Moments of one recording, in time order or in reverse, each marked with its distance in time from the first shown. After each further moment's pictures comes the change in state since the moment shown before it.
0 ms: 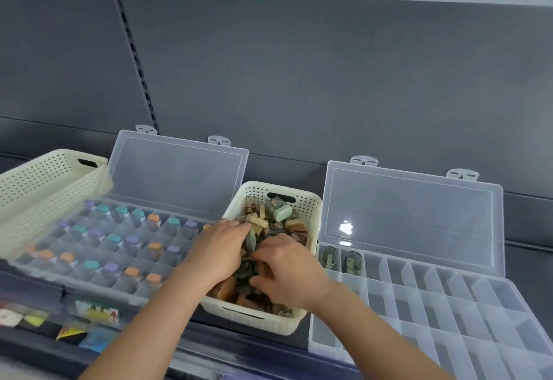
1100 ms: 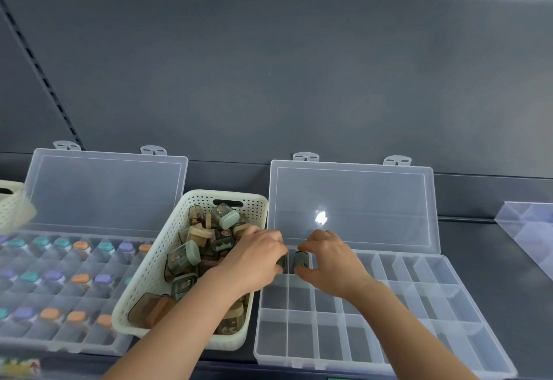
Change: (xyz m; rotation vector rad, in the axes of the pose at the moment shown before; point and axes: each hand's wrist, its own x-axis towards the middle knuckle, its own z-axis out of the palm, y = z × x) left_hand 0.054 0.120 0.026 -0.004 -0.054 0.441; right_hand -0.081 0.118 -0.026 0.006 0.071 0.441
